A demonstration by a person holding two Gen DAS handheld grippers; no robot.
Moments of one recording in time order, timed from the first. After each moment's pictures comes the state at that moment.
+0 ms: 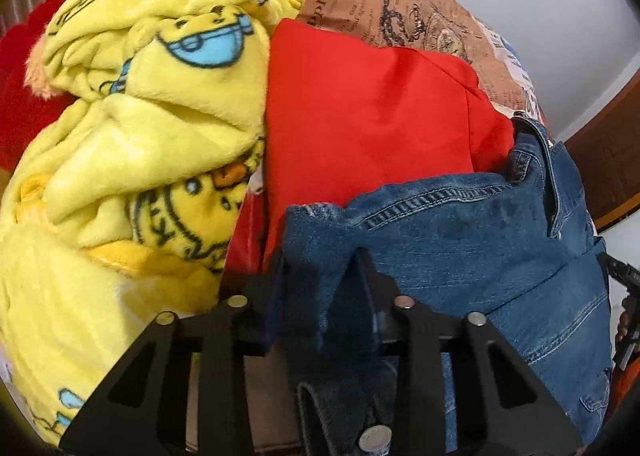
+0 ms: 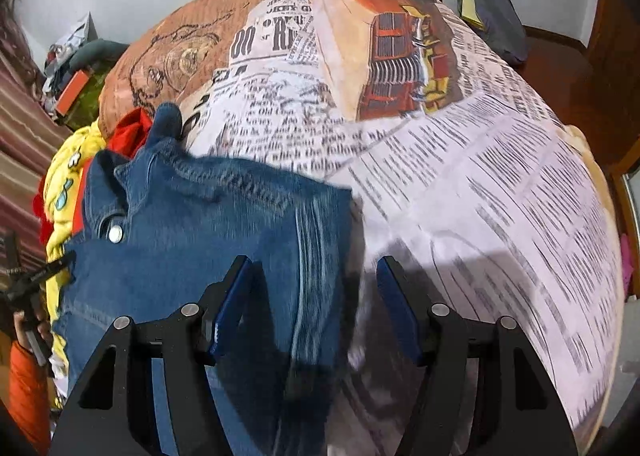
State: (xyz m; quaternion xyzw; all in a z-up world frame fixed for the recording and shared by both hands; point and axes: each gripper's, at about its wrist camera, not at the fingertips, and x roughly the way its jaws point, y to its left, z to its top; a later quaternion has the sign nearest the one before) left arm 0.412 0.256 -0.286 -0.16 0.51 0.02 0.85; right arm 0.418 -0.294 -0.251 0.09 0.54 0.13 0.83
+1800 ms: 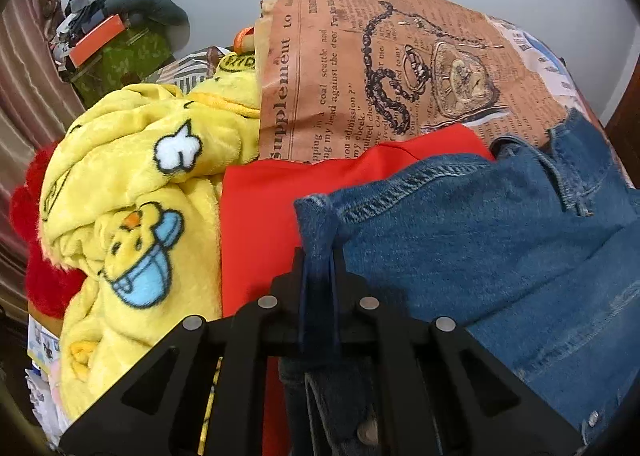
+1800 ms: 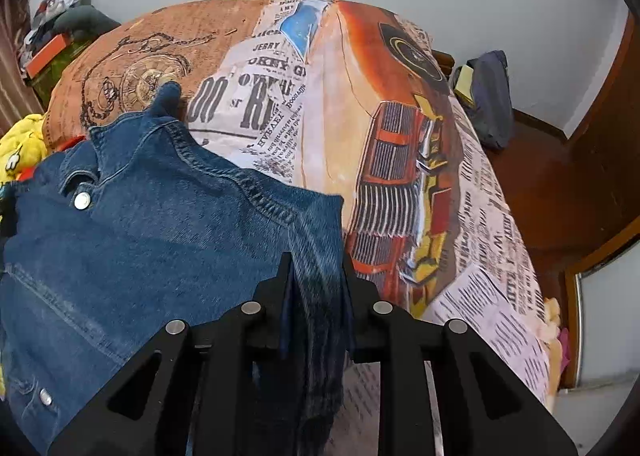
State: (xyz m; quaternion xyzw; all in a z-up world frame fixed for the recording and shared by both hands) left arm 0.532 0.202 -0.249 -0.01 0.48 0.10 0.87; right arm 0.515 -0.269 -0.234 -0.05 0.49 0.09 0.87
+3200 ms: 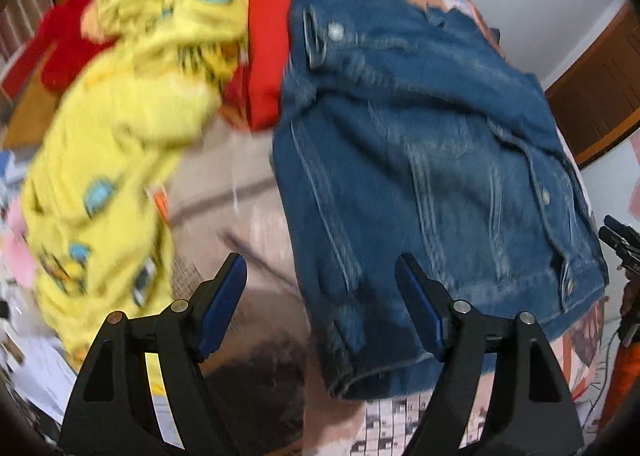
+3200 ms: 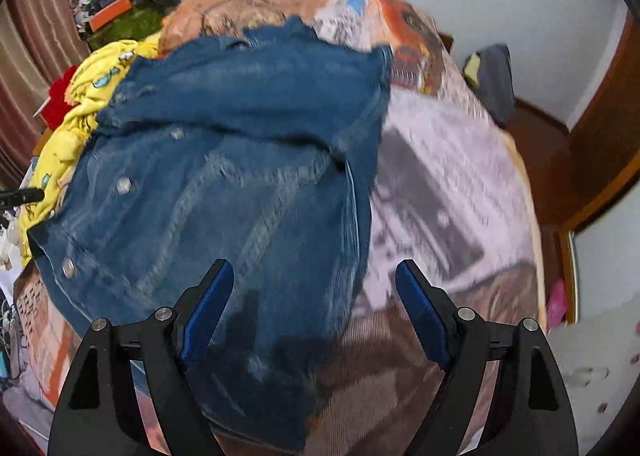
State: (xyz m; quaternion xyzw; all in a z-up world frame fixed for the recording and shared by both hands) left arm 0.248 0.194 -0.259 -0.13 0.56 -0.02 0.82; right arm 0.259 -0.274 -0.208 -0.07 0.50 0.13 0.85
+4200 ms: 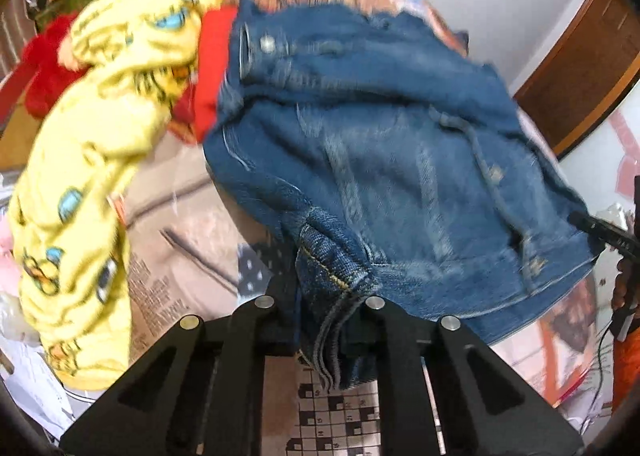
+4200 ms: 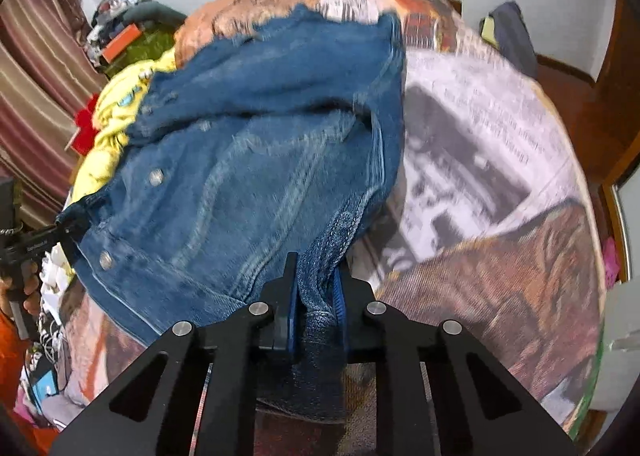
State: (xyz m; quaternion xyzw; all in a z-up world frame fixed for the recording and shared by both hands) left arm 0.230 0.145 -0.227 -0.11 0.50 -0.05 0.86; right arm 0.243 -0.284 -0.214 0.03 0.50 0.18 0.85
